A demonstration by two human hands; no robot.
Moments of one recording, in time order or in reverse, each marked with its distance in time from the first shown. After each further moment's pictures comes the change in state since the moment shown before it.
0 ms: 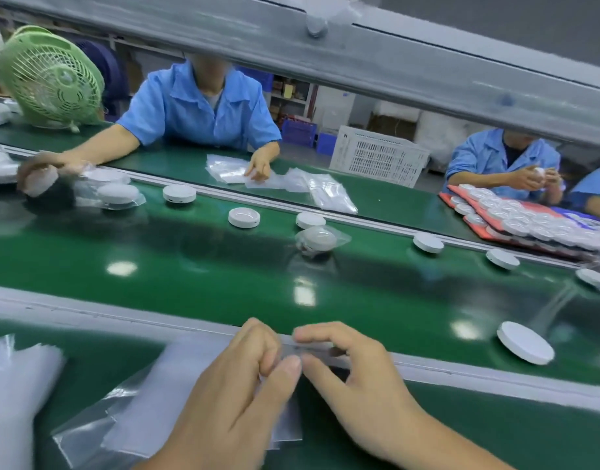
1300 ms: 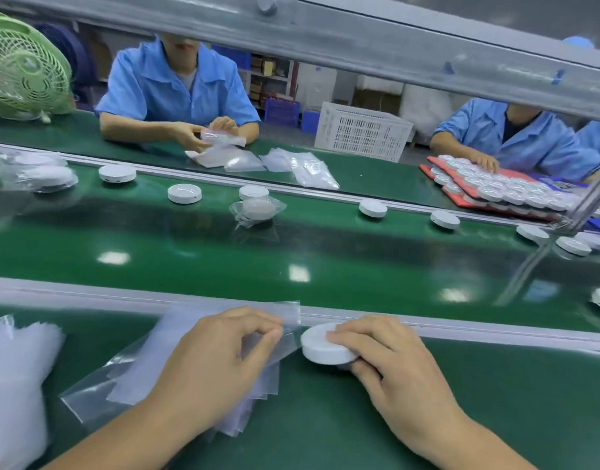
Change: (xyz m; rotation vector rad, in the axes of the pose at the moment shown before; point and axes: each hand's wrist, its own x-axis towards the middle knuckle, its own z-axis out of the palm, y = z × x) left_hand 0.006 -0.015 -0.003 0.368 -0.147 -0.113; right_hand -0.065 0.046 -0.036 -0.559 0.223 -0.354
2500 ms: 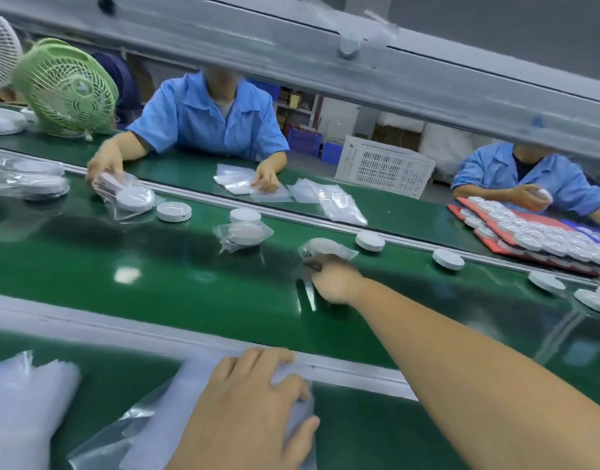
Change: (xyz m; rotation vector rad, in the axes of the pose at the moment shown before) left_hand 0.010 -0.015 0.007 0.483 -0.048 0.200; right_hand 0.240 0.063 0.119 -0.013 -0.627 0.487
